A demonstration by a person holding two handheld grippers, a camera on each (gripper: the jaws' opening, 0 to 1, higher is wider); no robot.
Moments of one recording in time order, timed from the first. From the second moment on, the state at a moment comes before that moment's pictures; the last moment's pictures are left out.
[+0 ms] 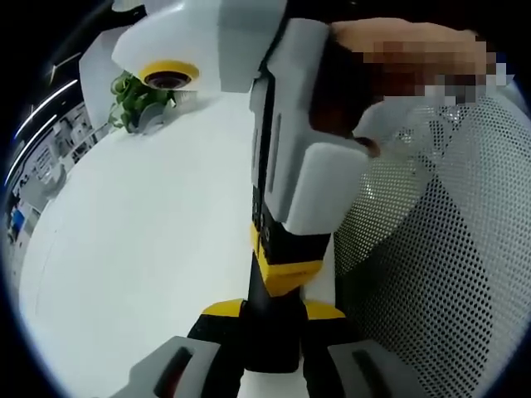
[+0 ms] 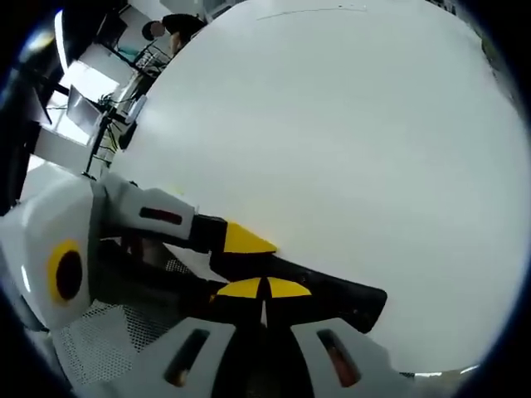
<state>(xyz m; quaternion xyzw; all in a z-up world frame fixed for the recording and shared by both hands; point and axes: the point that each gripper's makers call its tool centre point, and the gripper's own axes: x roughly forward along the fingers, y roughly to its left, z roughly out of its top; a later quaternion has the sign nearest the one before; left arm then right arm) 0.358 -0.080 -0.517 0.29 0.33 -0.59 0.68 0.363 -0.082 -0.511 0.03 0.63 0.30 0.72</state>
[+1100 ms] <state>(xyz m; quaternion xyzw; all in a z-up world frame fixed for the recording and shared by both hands) 0.356 -0.079 -0.517 0.29 0.33 -0.59 0.68 0.388 -0.174 -0.291 0.03 0.14 0.22 0.96</state>
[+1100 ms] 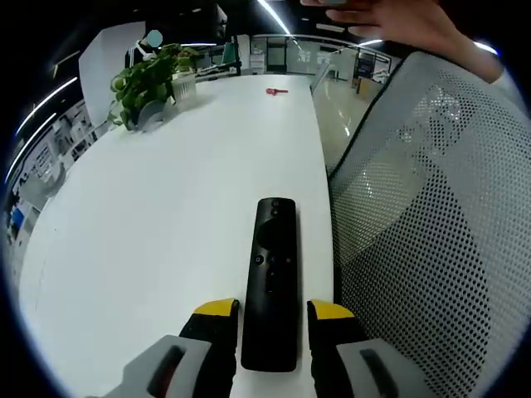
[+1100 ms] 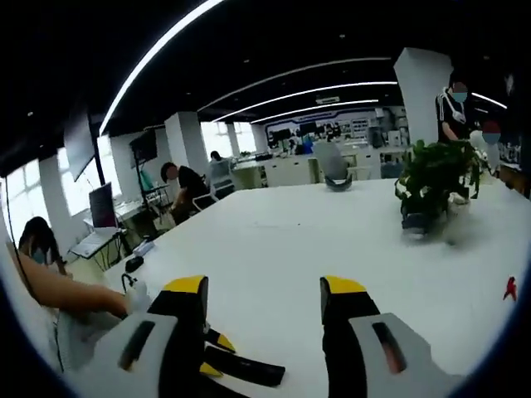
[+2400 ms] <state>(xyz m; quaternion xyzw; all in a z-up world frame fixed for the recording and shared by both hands) 0.356 -0.083 -0.518 0.28 0.34 -0.58 0.69 0.387 -0.217 -0.320 -0.08 0.16 0.12 0.98</state>
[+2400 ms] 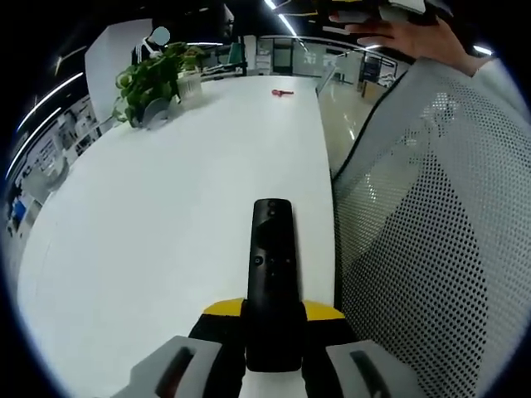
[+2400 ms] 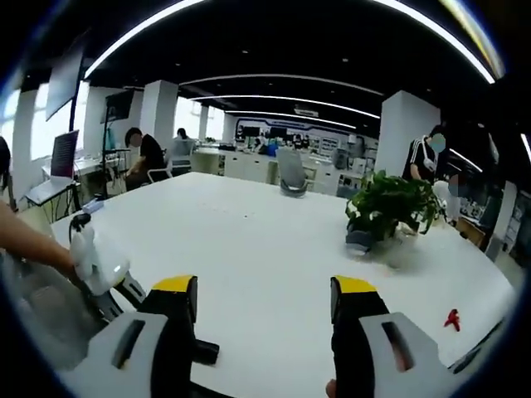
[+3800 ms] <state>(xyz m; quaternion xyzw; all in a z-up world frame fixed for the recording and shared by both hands) 0.468 -0.049 -0.502 0.39 0.39 -0.52 0.65 0.388 -0.205 -0.317 0.01 0.16 0.20 0.97</state>
